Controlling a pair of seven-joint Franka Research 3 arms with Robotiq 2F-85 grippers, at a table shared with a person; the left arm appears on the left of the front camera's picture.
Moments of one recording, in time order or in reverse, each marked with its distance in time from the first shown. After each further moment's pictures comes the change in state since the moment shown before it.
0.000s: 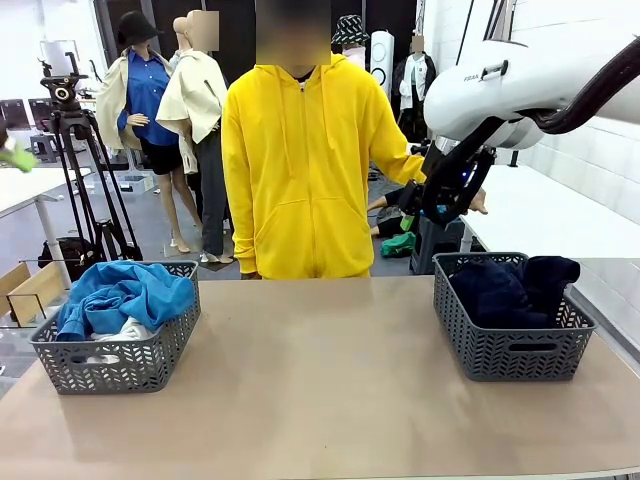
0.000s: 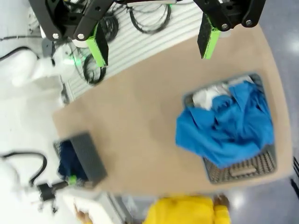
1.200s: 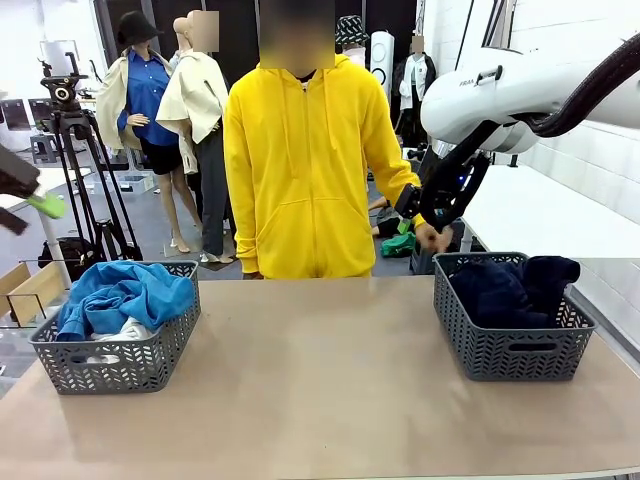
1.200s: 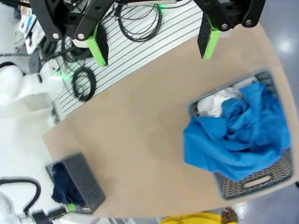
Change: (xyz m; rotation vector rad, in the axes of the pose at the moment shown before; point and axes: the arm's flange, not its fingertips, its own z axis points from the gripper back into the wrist) left arm 0.004 -0.031 -0.058 0.040 0.081 -0.125; right arm 0.002 0.001 -0.006 0.005 0.009 0.013
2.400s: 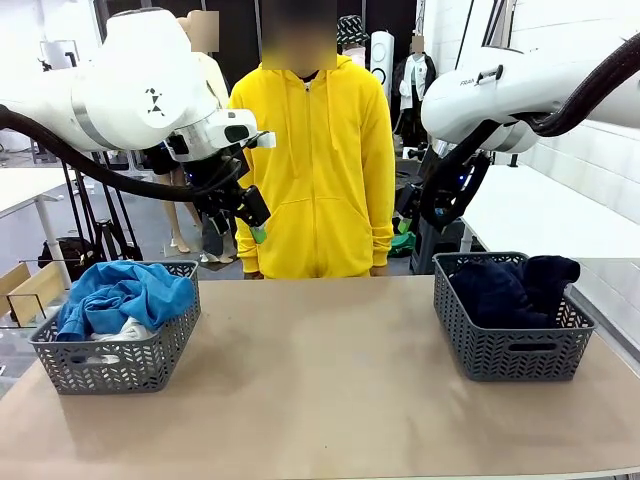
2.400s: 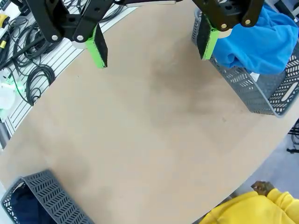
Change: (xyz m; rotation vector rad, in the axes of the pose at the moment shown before) left arm 0.152 -0.121 -0.209 0.204 0.215 -0.305; right arm 0.000 0.000 0.001 0.000 -0.001 -0.001
